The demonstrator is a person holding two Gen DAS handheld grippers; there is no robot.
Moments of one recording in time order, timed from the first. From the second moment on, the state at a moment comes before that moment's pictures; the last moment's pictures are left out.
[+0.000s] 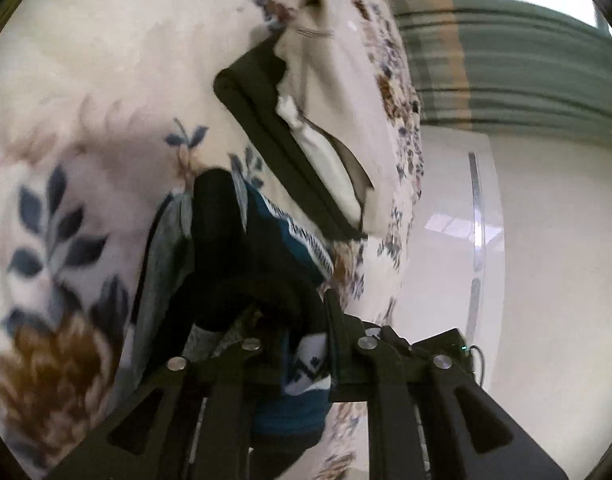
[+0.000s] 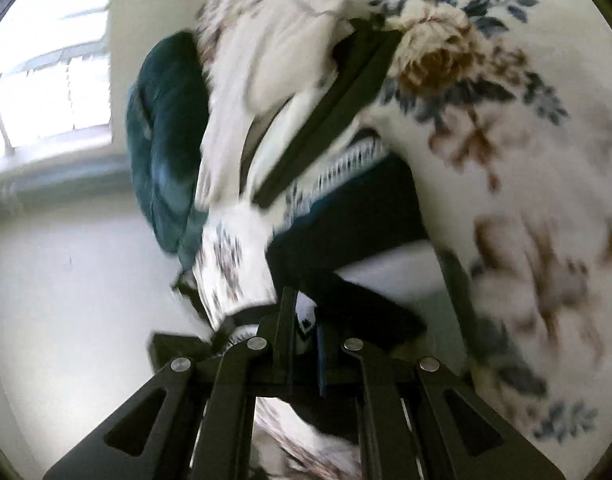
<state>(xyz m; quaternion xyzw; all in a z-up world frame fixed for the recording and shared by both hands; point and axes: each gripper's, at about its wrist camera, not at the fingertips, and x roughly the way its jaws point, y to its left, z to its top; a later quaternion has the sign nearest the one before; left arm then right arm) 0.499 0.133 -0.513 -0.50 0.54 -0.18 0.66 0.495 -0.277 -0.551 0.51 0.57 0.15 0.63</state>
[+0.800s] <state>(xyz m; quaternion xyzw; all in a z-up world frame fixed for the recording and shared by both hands) 0.510 0.173 -0.509 -0.46 0.50 -0.15 0.72 0.578 -0.263 -0.559 0.49 0.56 0.12 0.66</state>
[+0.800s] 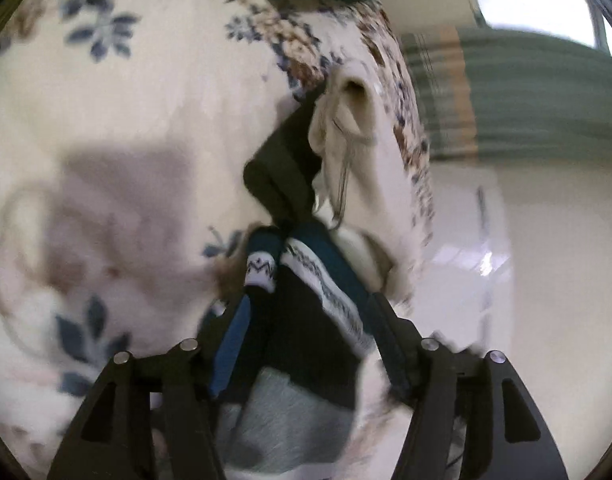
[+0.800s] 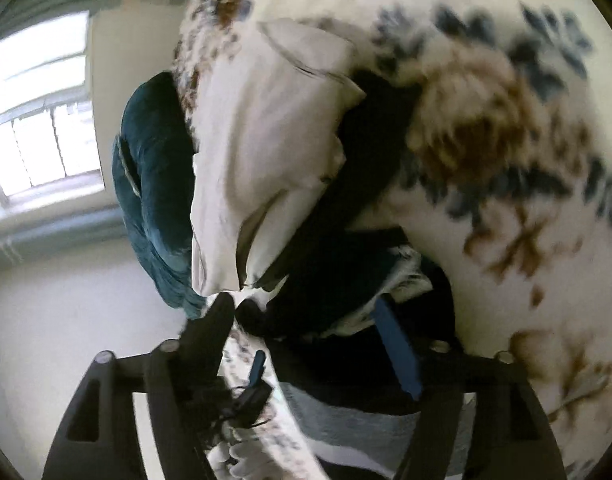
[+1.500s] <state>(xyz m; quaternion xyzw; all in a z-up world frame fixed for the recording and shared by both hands) 0.279 0.101 -0.557 -0.56 0.47 -0.07 0.68 0.599 -0.237 -0.632 0.20 0.72 0.31 0.58</state>
